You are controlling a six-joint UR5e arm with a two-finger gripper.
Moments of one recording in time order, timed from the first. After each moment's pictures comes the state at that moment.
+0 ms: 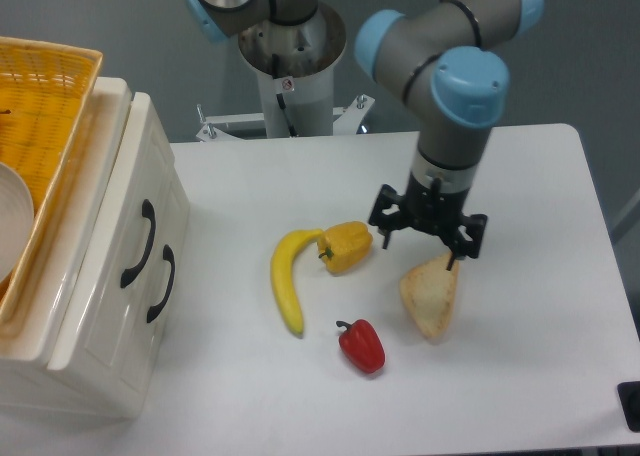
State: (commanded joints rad) arm 2.54 -1.83 -1.56 -1.18 1.43 0.84
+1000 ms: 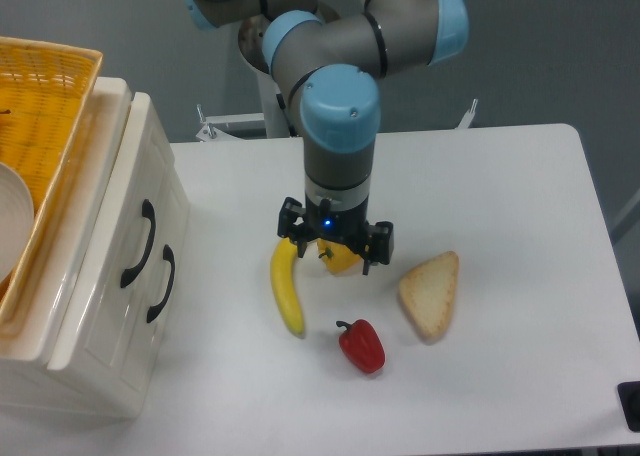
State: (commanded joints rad) arm 2.36 -1.86 -1.52 -1.23 1.51 0.60
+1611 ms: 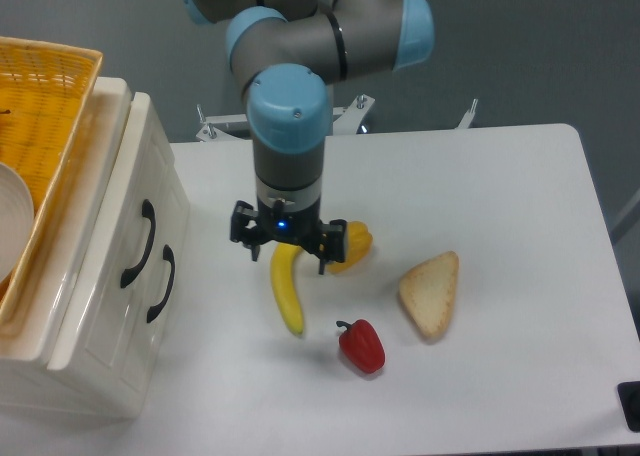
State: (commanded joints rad) arm 2.27 -1.83 -1.51 -1.31 1.42 0.40
